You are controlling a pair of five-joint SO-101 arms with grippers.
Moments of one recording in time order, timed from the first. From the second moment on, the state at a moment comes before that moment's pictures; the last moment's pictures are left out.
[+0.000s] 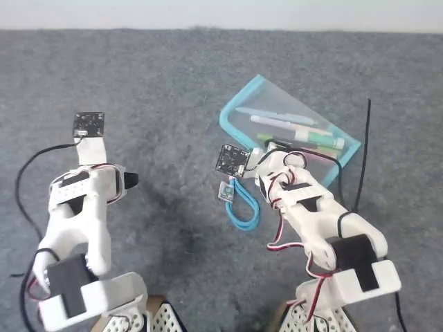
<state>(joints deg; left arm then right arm) -27.4 -7.3 54.0 31.5 -11.6 -17.9 1.4 56.4 -7.1 59.9</state>
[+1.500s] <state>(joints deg) -28.0 -7.3 54.0 31.5 -11.6 -12.4 16.9 59.6 -36.7 72.8</state>
